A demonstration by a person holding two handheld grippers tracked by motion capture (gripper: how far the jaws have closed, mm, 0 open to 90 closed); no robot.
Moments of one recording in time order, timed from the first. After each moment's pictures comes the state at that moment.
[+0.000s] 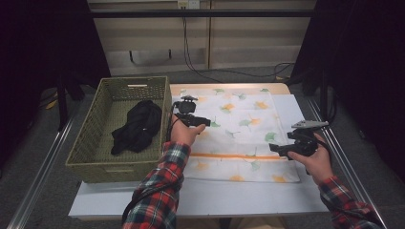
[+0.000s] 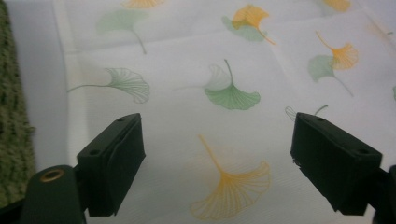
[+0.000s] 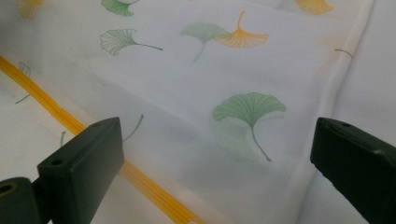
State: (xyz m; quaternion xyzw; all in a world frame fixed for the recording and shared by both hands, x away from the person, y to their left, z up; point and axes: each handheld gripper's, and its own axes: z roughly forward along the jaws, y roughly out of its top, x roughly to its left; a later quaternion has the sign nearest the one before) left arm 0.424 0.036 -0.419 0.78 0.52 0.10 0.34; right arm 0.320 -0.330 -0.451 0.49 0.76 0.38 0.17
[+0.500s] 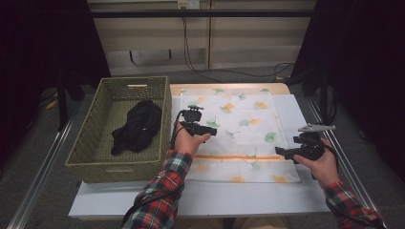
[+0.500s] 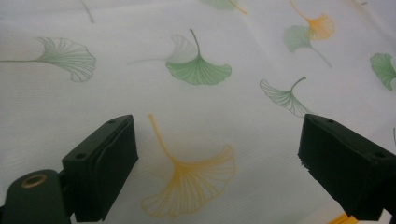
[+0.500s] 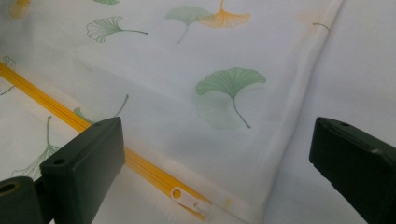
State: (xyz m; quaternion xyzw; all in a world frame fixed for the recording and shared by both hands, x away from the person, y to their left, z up) left arm 0.412 0.026 -0.446 0.79 0.49 0.06 0.35; right arm 0.306 -0.346 -0.455 0.51 0.76 0.37 0.17
